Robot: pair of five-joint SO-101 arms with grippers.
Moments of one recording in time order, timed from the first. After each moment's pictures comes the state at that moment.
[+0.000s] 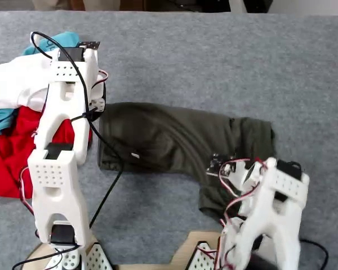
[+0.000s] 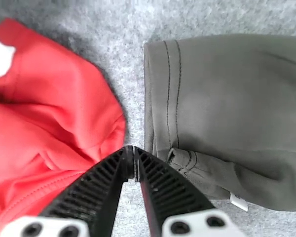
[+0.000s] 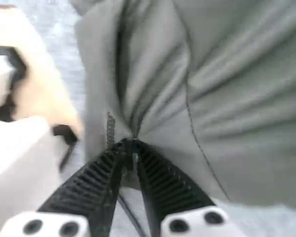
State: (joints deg) left arm -1.9 34.4 -36.2 100.1 -5.9; right arm 26.0 -39.9 67.6 73.3 82.1
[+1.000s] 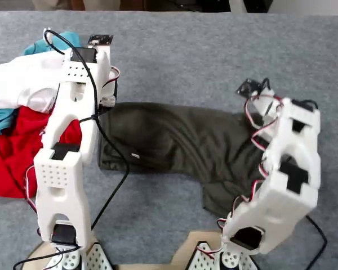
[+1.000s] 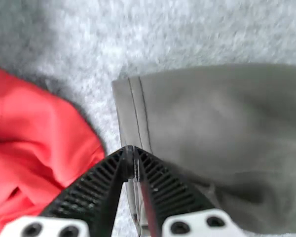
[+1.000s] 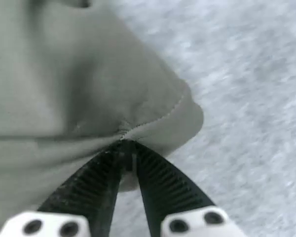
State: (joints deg) left arm 1.8 34.4 -36.2 91.8 -5.9; right arm 22.9 24.7 6.5 52.3 62.7
